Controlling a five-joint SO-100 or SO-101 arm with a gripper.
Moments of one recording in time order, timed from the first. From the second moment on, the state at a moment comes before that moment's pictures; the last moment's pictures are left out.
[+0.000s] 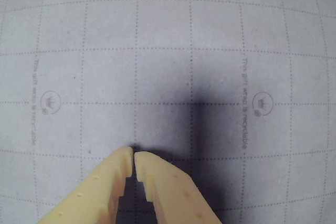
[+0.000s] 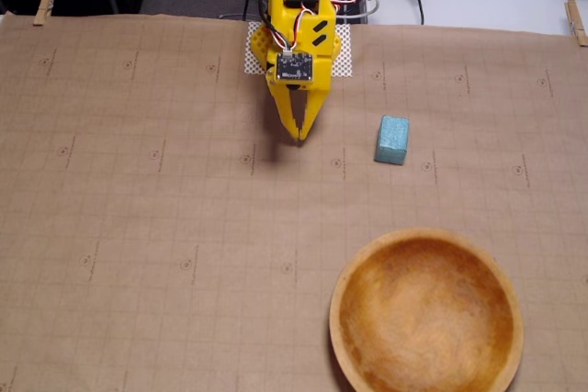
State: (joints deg) arm -1.8 196.6 180.1 78.2 93.0
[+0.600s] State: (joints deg) arm -1.8 196.5 163.7 78.2 93.0
